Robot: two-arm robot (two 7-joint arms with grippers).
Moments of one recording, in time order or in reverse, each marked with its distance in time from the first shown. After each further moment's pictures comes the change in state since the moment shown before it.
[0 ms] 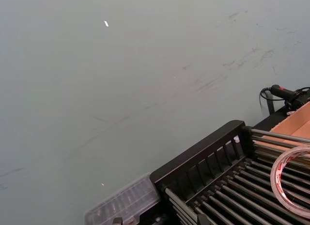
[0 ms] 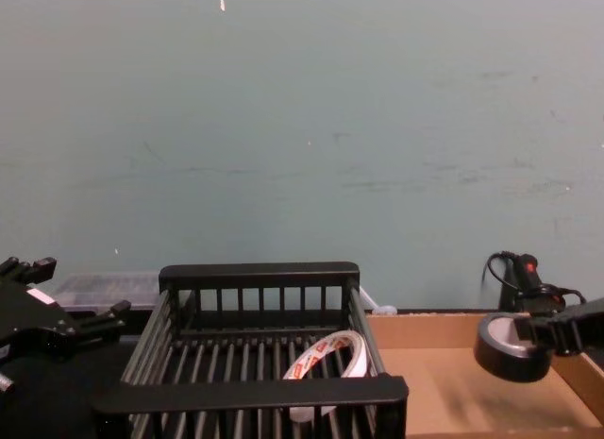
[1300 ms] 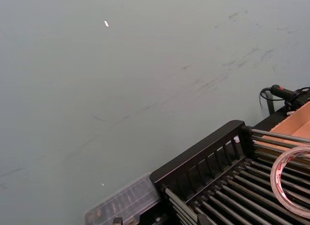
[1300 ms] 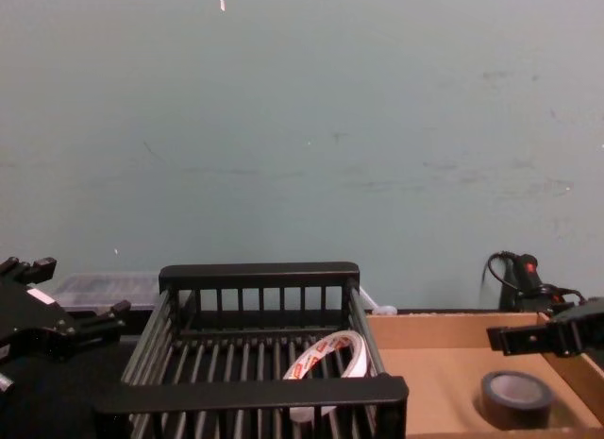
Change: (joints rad) left arm 0.000 0.000 0.000 0.000 0.000 0.000 0.000; right arm -0.002 0.002 -0.002 -0.003 0.002 0.000 0.001
